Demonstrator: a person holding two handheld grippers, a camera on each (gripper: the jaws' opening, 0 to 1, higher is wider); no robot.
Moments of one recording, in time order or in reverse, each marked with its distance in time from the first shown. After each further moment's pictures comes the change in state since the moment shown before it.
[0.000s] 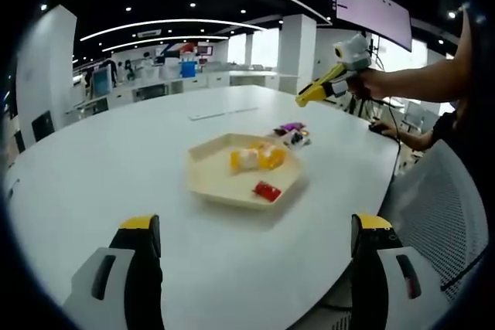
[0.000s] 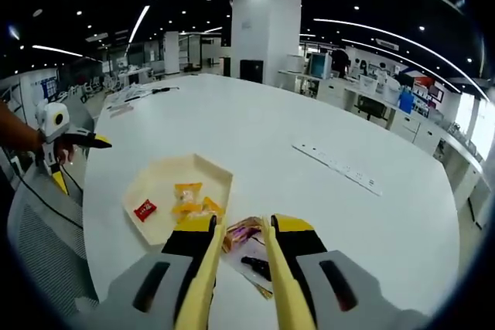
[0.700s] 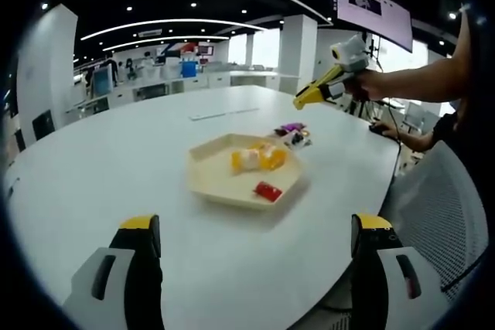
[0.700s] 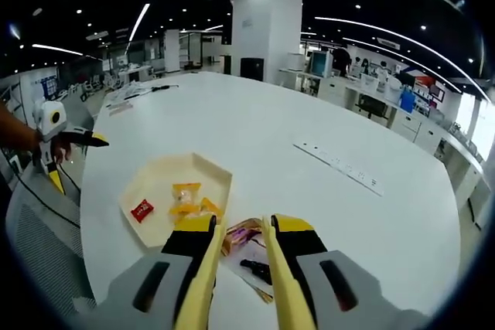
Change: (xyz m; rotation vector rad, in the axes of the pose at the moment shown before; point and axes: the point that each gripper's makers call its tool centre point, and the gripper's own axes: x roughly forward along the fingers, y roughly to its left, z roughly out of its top) left arm -0.001 0.003 0.000 -0.007 -0.005 0.005; right arm 0.010 -0.001 -0.002 0.000 0.010 -0.001
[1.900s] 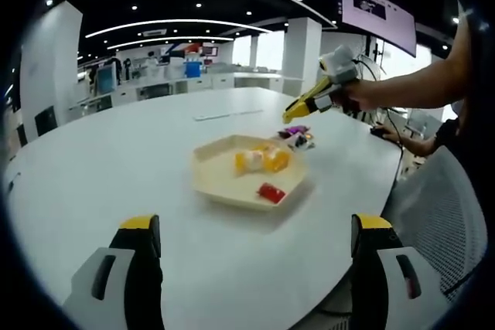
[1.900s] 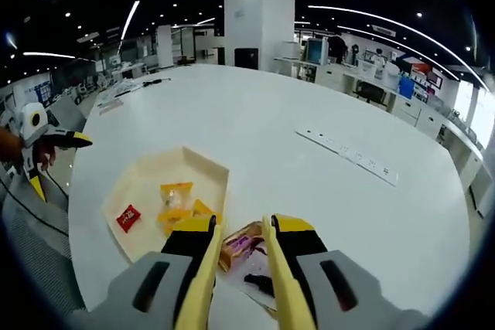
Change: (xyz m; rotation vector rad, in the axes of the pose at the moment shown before) left arm -0.001 0.003 0.001 -0.023 -0.009 0.011; right arm 0.050 0.001 -0.015 0.054 0.062 -0.011
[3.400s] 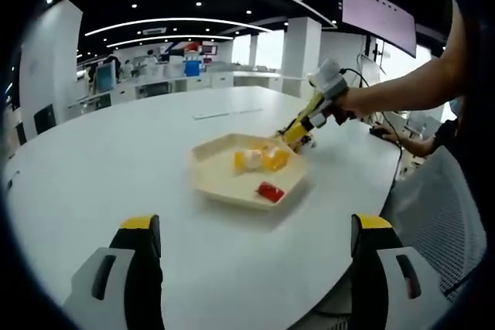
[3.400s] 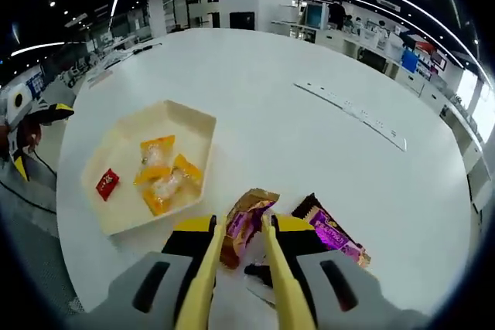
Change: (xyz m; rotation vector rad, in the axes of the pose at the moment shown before) left arm 0.000 0.000 0.000 -0.006 0.004 -0.006; right arm 0.018 -0.008 -0.051 0.009 0.200 0.004
